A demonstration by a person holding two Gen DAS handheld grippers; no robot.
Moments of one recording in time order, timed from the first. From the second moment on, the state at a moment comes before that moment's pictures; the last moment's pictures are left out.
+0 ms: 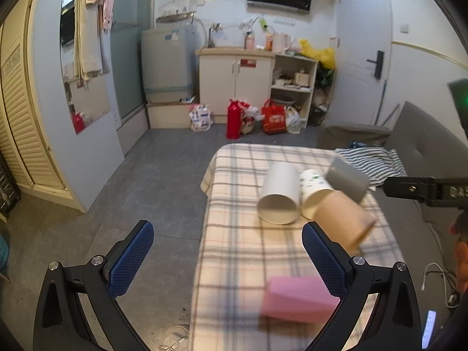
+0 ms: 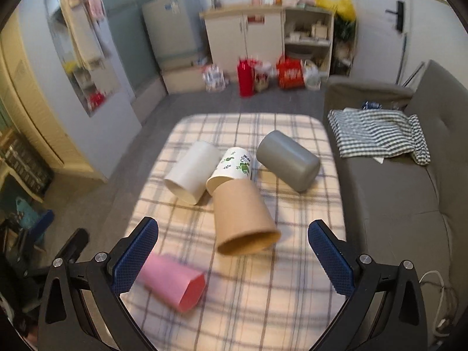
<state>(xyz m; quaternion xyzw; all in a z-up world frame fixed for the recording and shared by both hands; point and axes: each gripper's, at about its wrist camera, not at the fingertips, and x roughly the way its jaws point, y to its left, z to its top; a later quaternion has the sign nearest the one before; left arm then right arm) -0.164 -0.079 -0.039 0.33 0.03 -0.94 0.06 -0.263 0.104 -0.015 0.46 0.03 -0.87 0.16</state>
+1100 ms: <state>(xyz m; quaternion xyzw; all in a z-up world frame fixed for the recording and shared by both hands) -0.266 -0.085 -0.094 0.40 0.04 -0.91 0.06 -0.421 0.051 -0.123 0.60 0.04 -0.78 0.18</state>
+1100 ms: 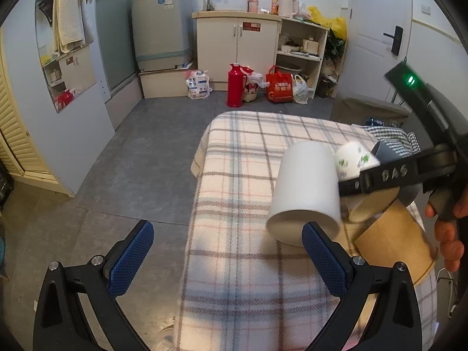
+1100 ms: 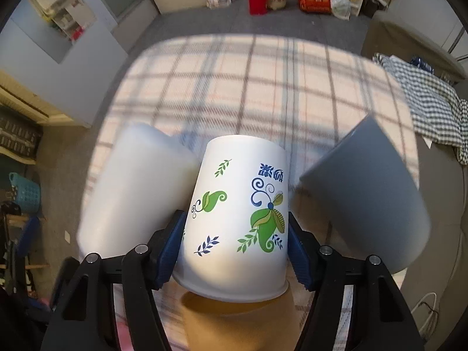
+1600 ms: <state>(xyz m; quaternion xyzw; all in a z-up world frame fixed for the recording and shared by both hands) -0.190 -0.068 0.015 0.34 0.03 -0.94 0.06 -0.295 0.078 0.051 0.47 0.05 -0.86 0.21</state>
